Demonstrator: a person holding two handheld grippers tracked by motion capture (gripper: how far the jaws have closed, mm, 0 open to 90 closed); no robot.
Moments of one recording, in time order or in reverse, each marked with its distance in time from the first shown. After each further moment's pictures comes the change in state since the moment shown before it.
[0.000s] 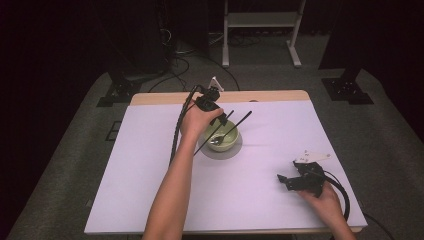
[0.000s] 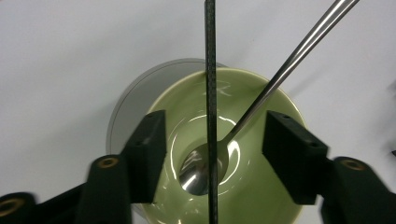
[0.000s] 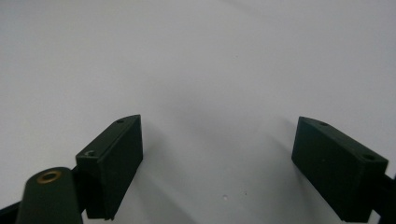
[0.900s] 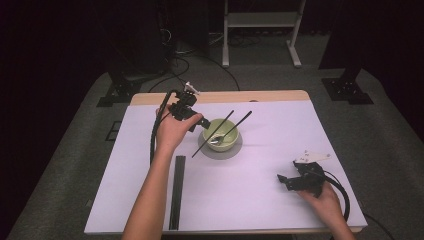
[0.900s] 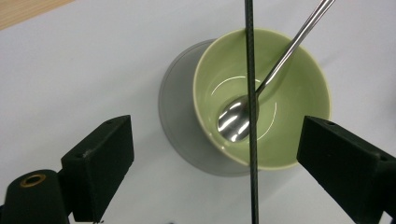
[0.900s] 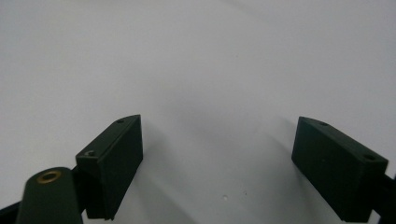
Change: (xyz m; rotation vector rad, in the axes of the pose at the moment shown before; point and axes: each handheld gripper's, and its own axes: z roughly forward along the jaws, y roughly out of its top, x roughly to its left) left arm 0.019 -0.062 -0.051 -0.126 0.068 -0.009; right arm 0.000 0.000 0.000 0.000 -0.001 -0.002
